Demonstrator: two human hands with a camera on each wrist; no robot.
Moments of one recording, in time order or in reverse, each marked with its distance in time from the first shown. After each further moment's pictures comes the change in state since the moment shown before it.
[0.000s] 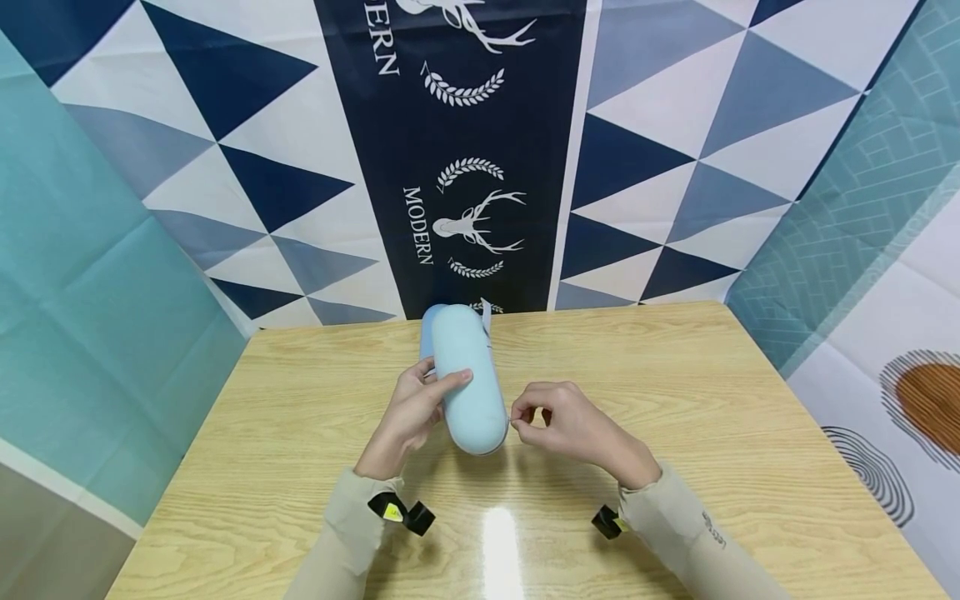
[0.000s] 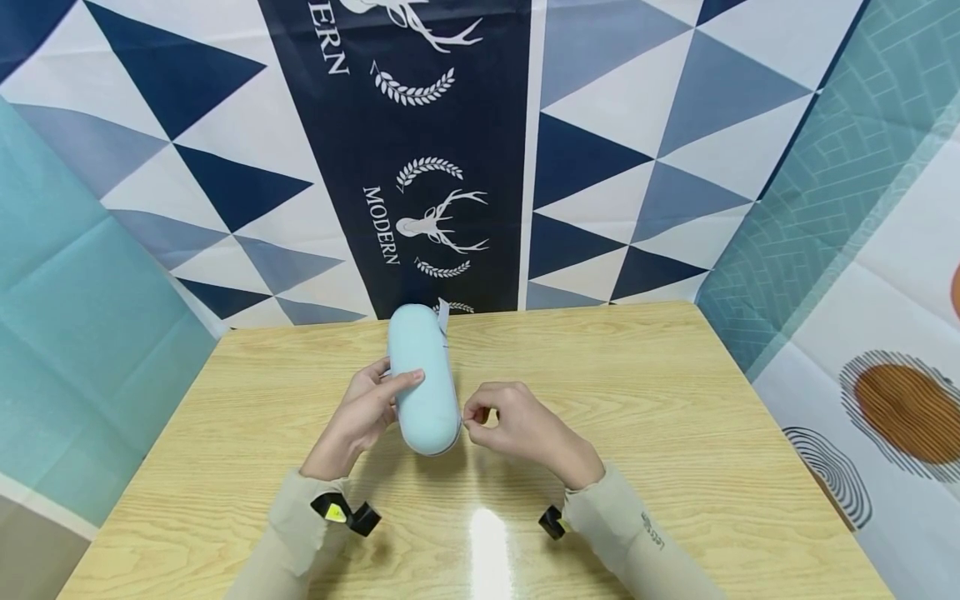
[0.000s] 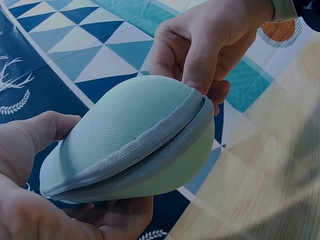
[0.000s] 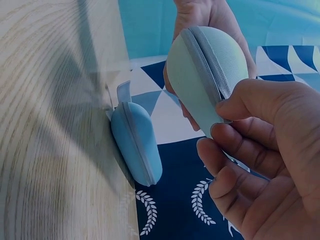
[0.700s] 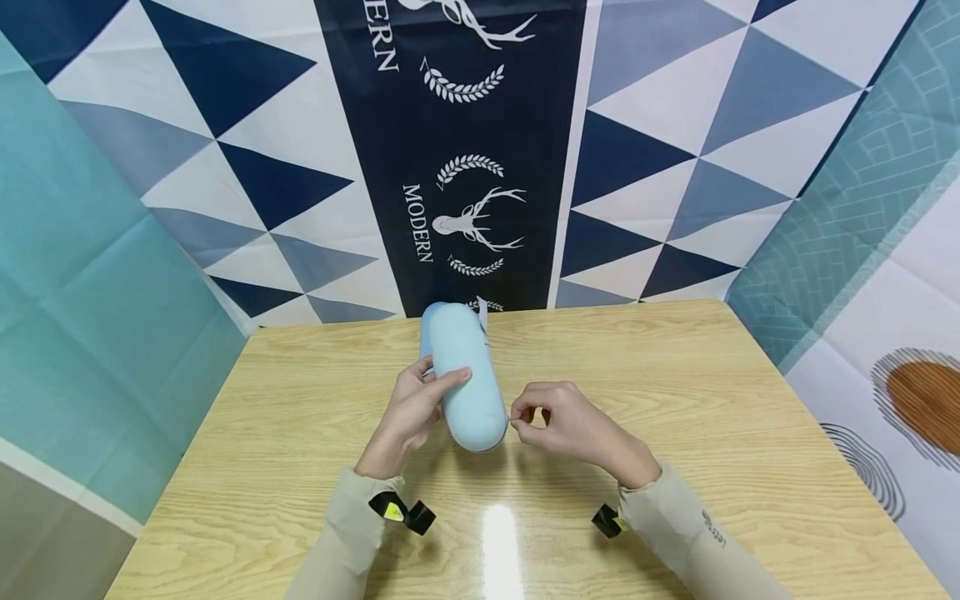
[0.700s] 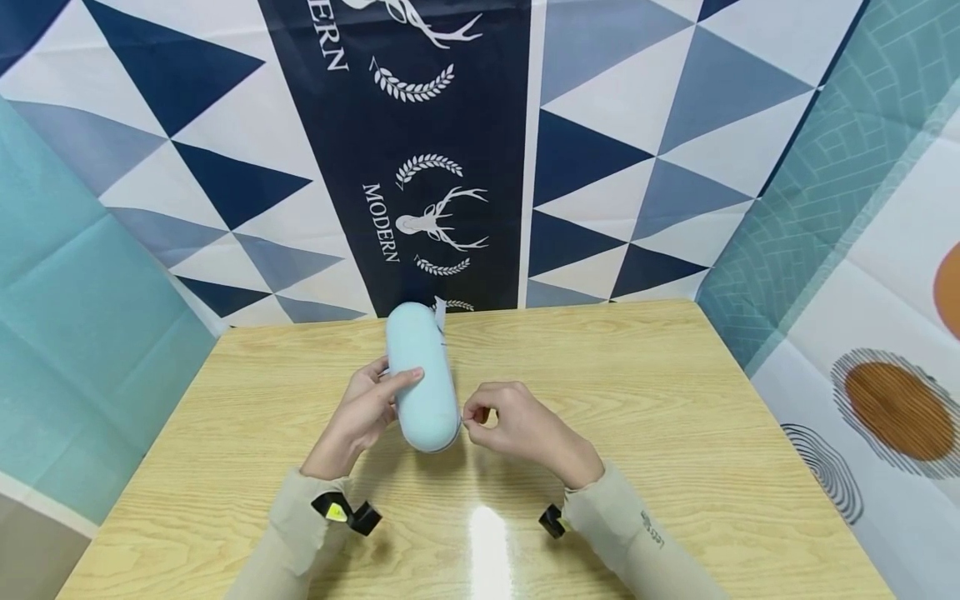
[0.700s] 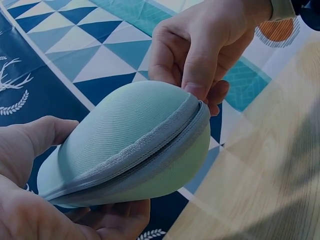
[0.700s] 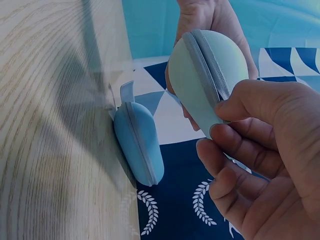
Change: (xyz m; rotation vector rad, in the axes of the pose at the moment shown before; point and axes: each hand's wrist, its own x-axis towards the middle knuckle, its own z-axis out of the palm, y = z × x) left_hand 0.000 -0.002 0.001 0.003 0.035 0.009; right_hand -0.001 0.001 0.002 -0.007 -0.019 0.007
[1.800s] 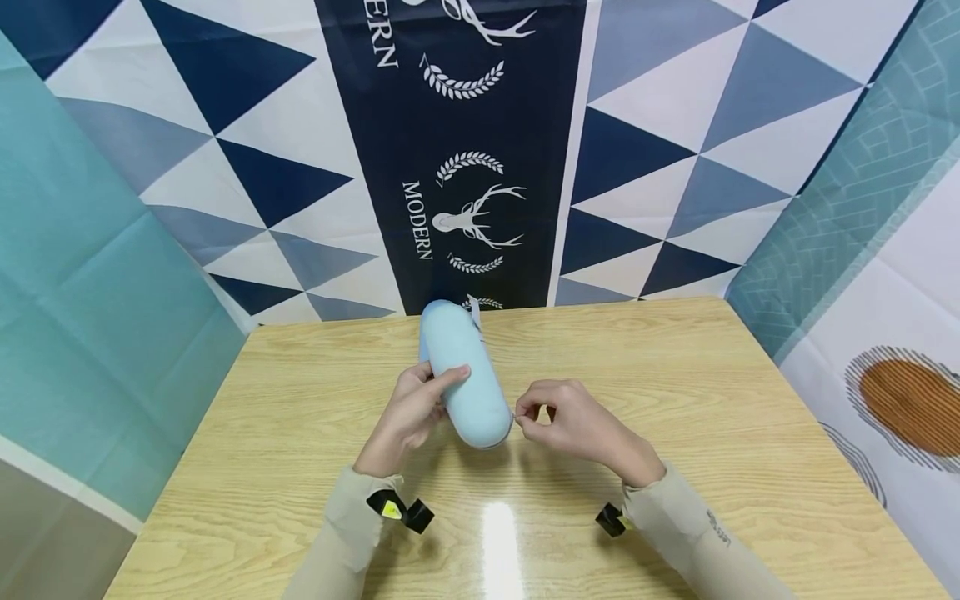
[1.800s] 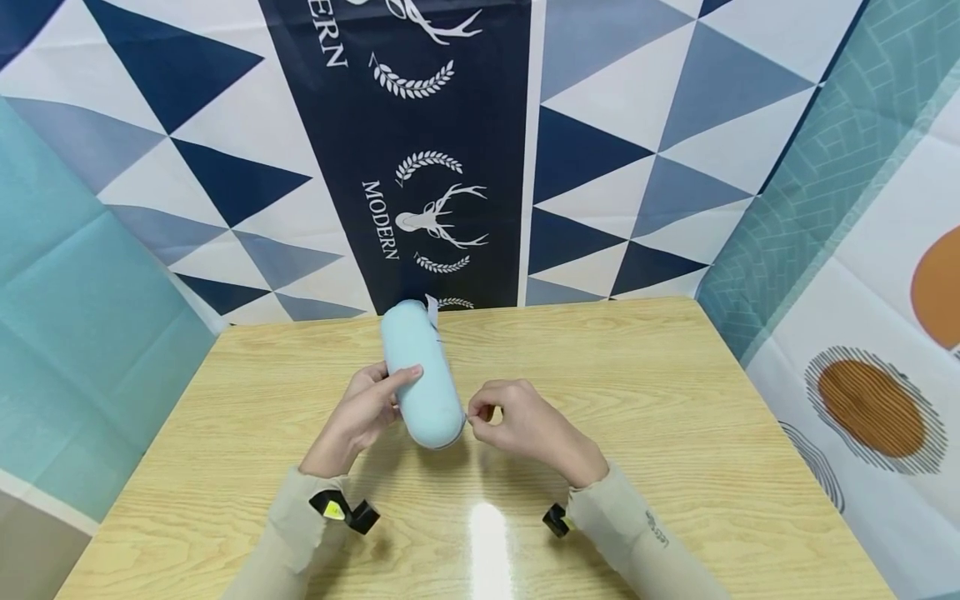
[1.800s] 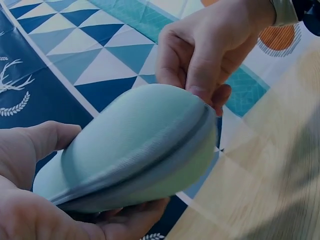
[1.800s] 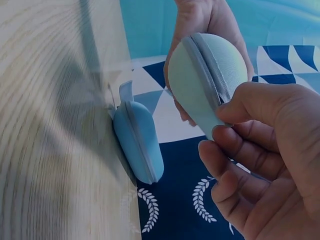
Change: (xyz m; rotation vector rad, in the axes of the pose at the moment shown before) left_hand -0.001 -0.003 -0.002 -0.102 -0.066 -0.042; right_hand -0.004 -0.001 -0.003 -0.018 0.016 0.017
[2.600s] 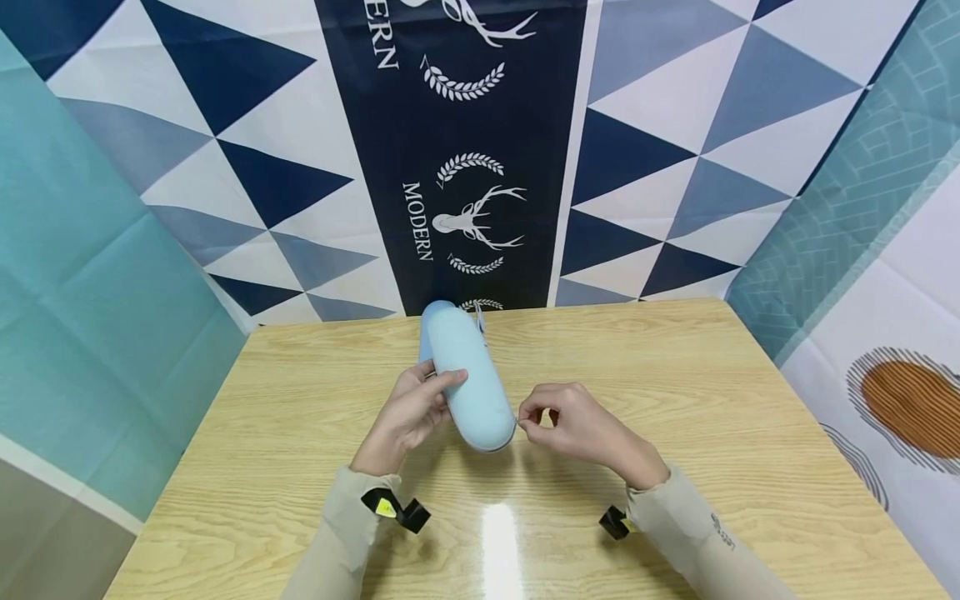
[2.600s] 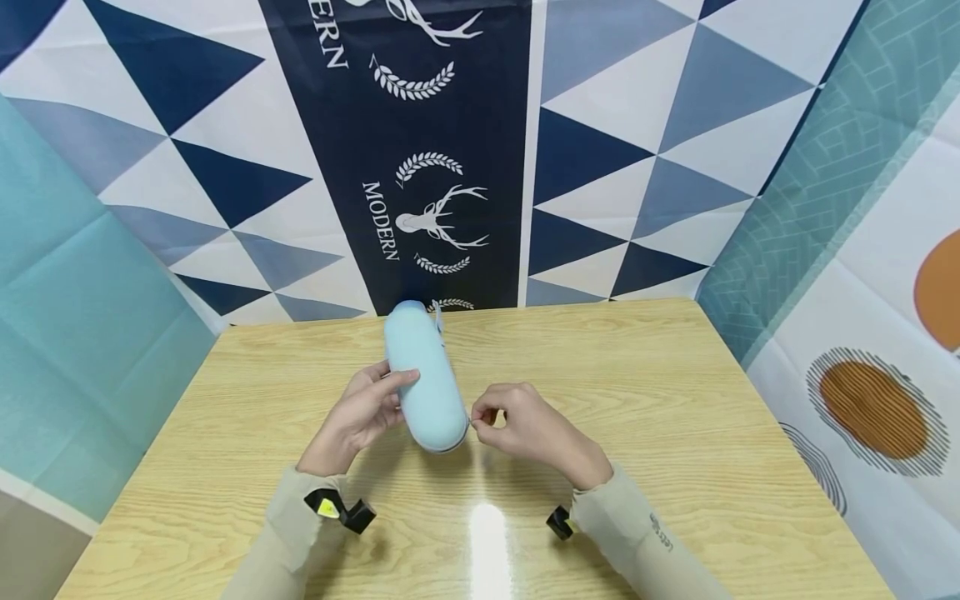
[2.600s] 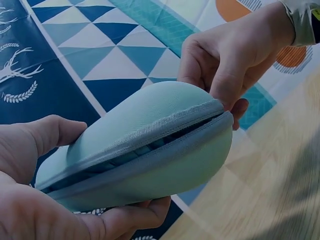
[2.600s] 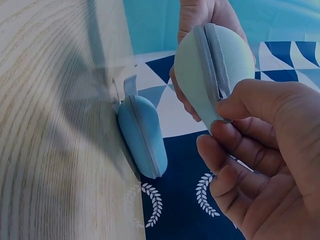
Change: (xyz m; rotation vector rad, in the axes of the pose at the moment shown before) left_hand 0.000 0.001 -0.008 -0.081 -0.114 -0.016; right_hand -0.004 0.008 0.001 0.002 0.005 -0.035
